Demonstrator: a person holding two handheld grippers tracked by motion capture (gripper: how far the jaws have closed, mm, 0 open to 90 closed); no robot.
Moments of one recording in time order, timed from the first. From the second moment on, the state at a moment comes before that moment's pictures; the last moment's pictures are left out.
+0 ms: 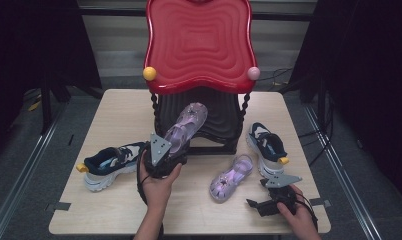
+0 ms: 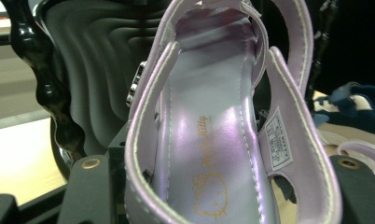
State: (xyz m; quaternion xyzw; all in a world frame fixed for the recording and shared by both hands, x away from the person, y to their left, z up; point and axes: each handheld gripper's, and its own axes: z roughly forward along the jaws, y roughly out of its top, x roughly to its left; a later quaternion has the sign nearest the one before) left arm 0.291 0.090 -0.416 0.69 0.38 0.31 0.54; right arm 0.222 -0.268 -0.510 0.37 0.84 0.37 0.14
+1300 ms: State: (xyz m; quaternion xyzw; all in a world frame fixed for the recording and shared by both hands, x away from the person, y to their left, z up) left arm 0.321 0.062 -0.406 0.63 0.43 0.36 0.54; right arm 0.222 -0.268 -0.510 0.37 0.84 0.37 0.14
